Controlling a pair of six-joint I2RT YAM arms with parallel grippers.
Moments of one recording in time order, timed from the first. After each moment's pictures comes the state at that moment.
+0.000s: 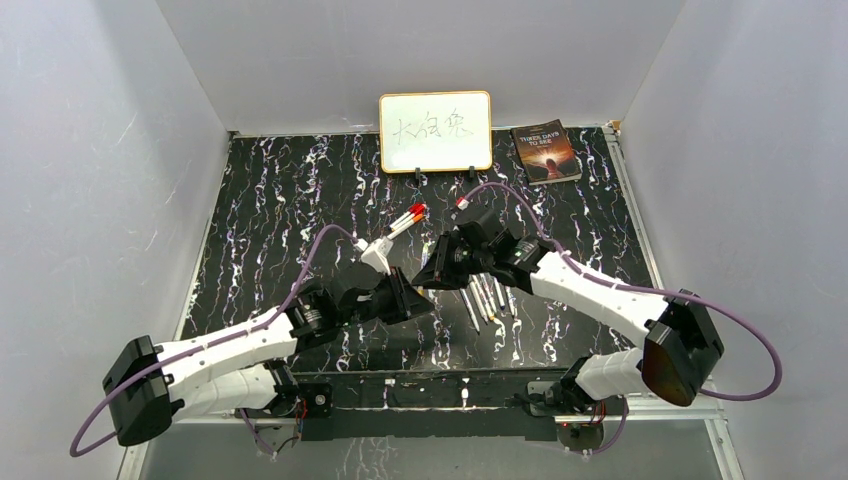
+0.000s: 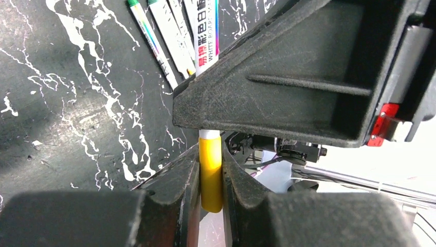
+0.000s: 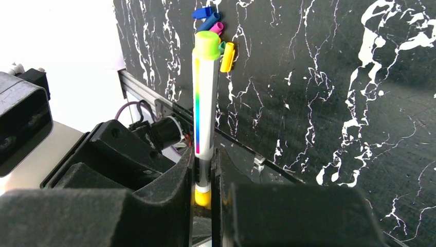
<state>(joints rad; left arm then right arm) -1.01 1.02 0.58 -0.08 0.03 -1.09 0.78 1.33 0.97 -0.35 -0.28 1.03</state>
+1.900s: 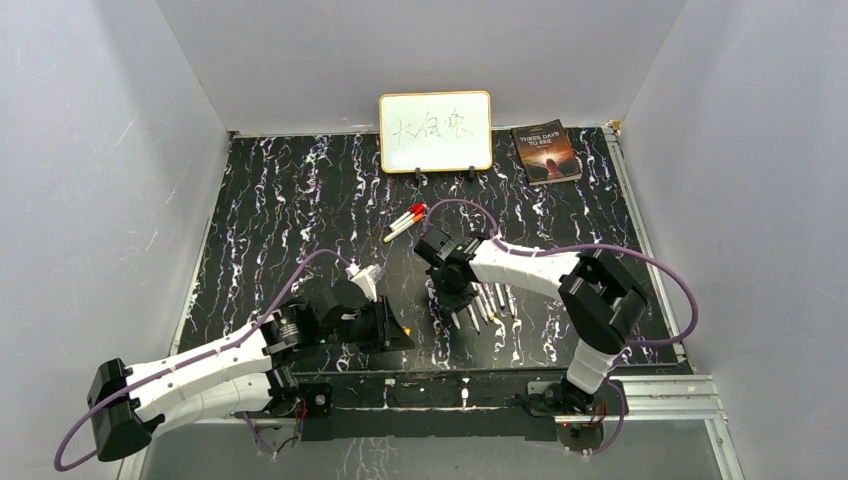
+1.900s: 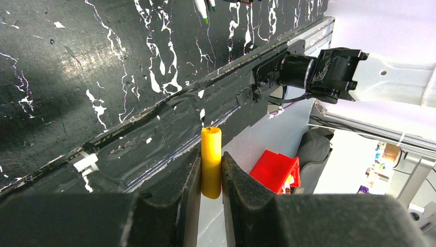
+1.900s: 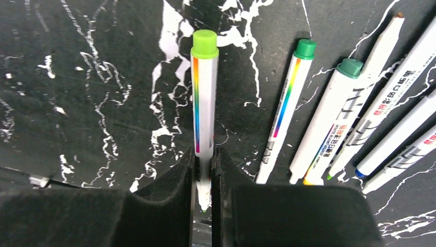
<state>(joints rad) -1.06 0.82 0.53 -0.39 0.15 -1.13 0.87 1.72 1.14 -0.76 0.02 0.50</state>
